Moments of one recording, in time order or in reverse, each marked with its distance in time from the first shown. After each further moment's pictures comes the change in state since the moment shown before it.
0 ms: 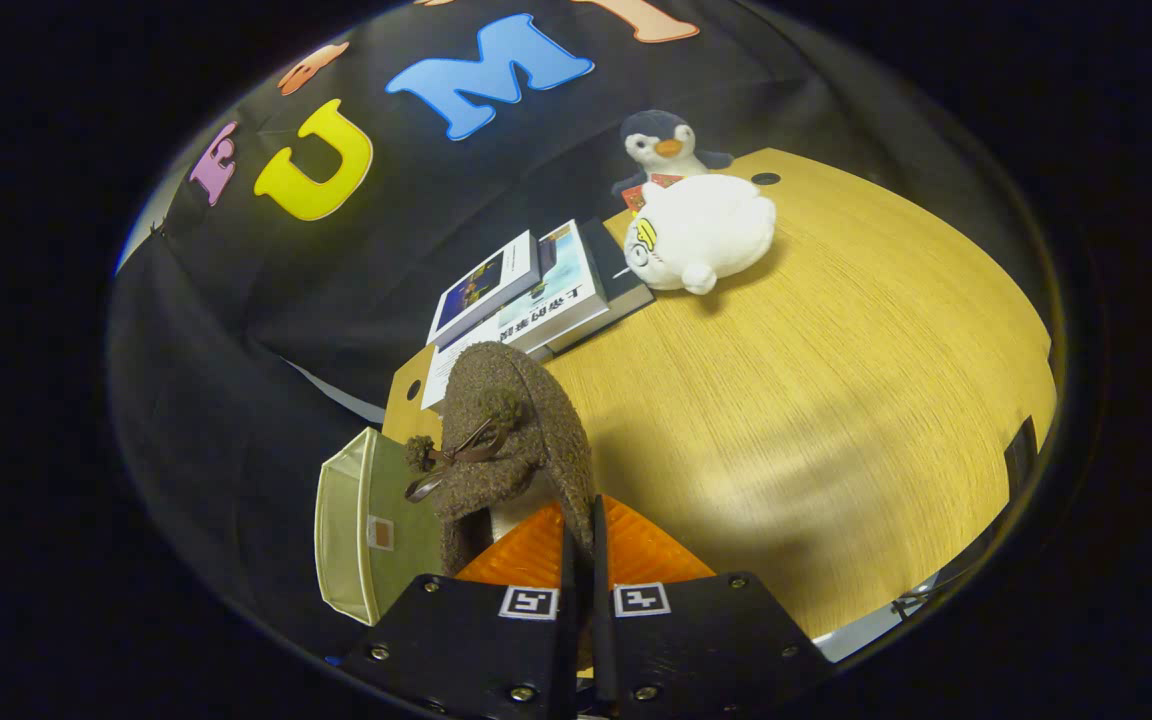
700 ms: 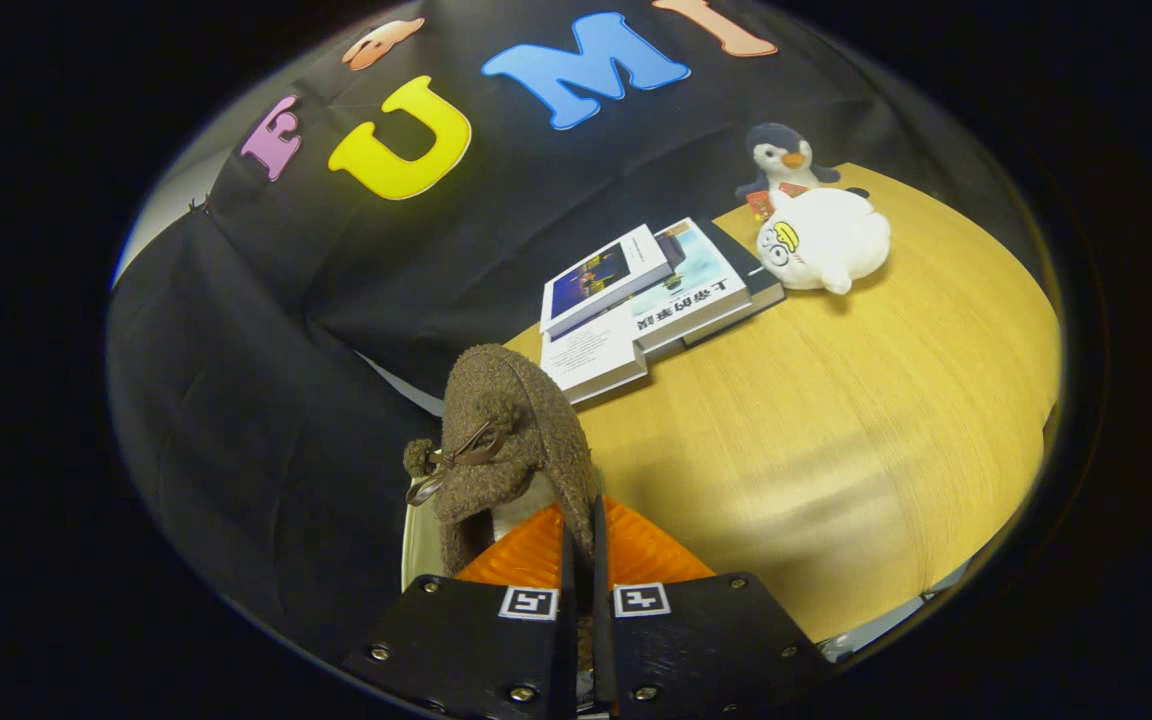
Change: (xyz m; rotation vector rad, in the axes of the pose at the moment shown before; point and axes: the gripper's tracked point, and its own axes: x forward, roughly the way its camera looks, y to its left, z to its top) arm 0.004 0.151 -0.026 -0.040 -0.021 0.134
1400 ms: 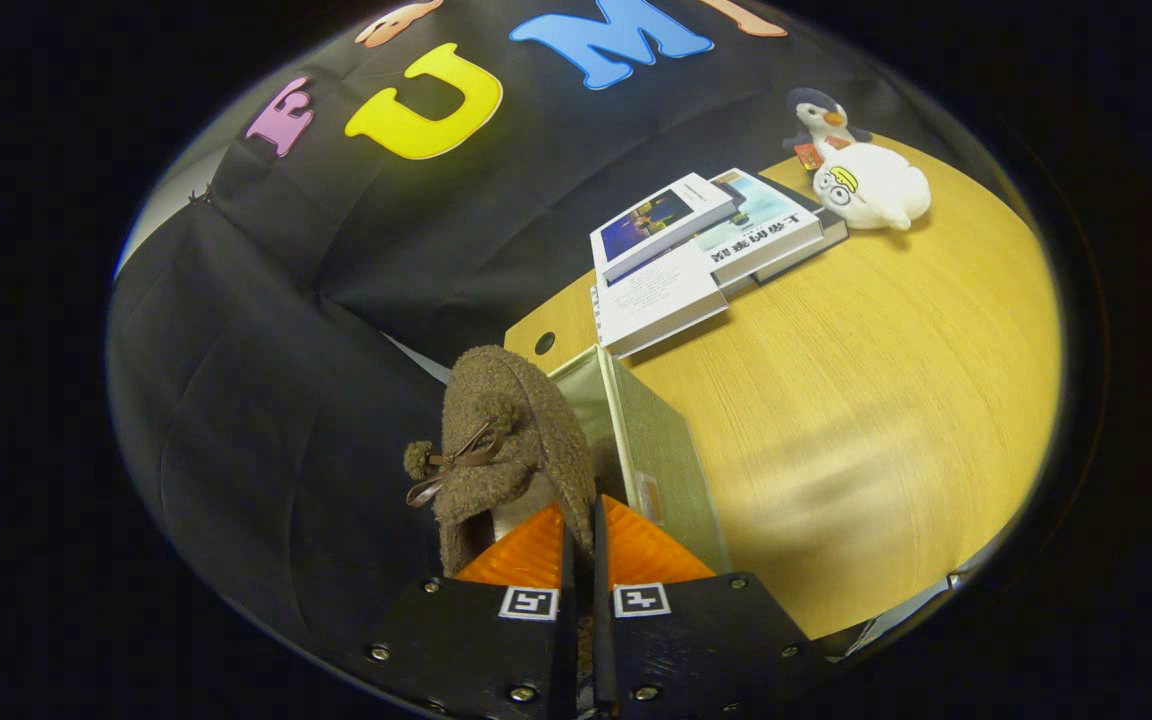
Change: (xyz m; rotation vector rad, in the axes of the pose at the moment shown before) arm 0.053 0.072 -0.067 0.062 0.052 0.016
